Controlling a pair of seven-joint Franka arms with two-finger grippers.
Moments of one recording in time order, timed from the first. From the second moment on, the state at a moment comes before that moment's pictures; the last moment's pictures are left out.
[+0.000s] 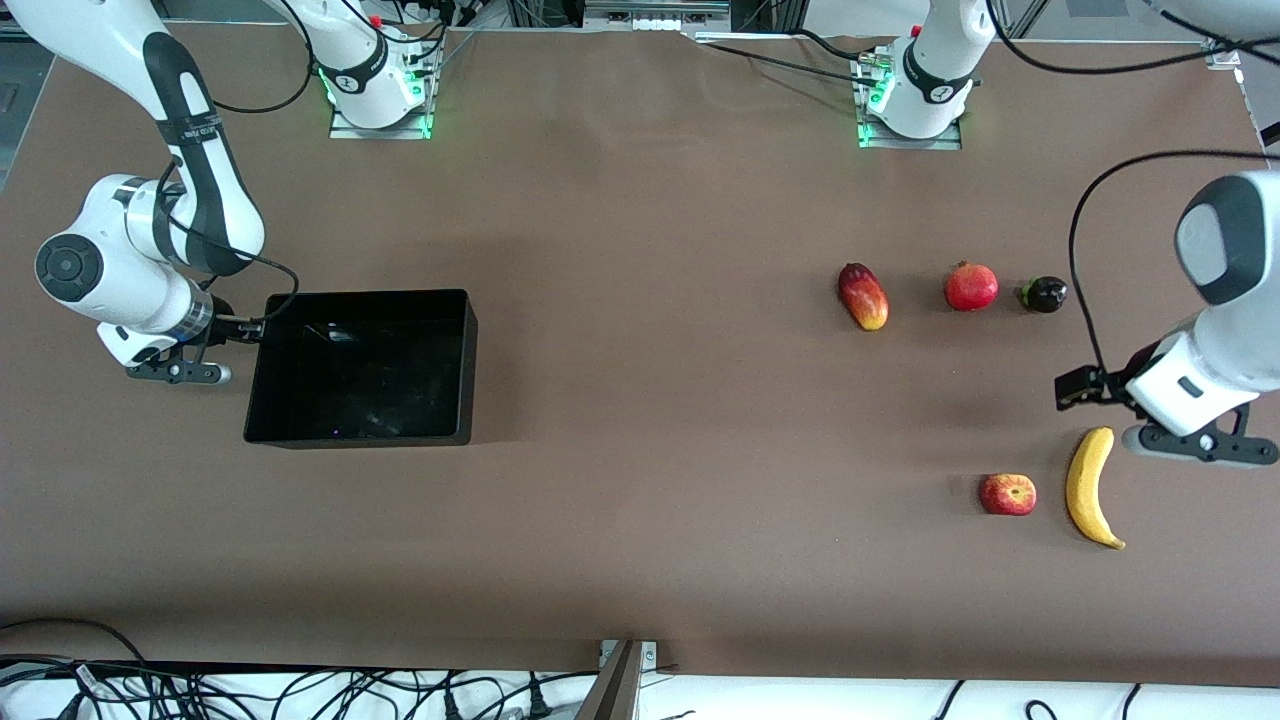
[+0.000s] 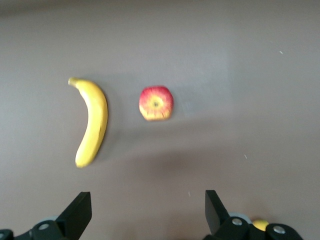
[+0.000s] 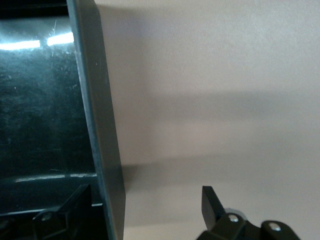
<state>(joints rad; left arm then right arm) -0.06 0.41 0.14 -1.54 0.00 1.99 0.19 0.13 0.33 -0.28 -2.14 0.01 2.38 -0.10</state>
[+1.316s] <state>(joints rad) 0.00 0.78 0.09 -1.54 -0.11 2.54 0.31 0.25 0.30 -0.04 -1.92 0.06 2.19 -0.01</state>
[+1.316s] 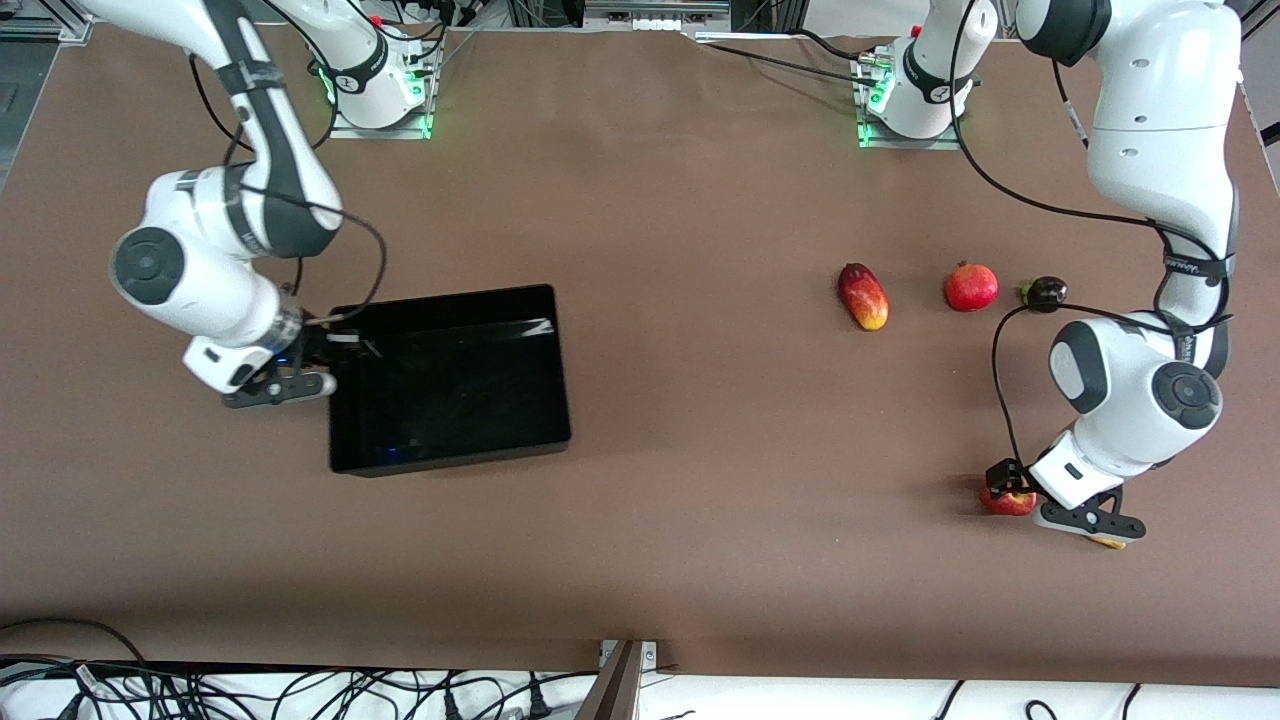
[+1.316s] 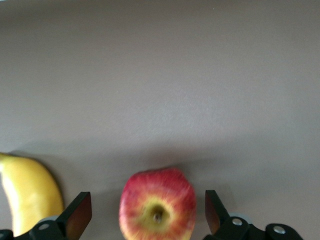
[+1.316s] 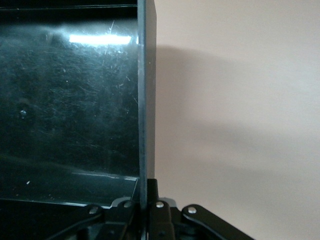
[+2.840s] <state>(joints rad) -0.07 0.55 0.07 -1.48 -0.11 2.03 0.02 0.82 0.77 -0.03 -1.43 0.15 2.26 0.66</state>
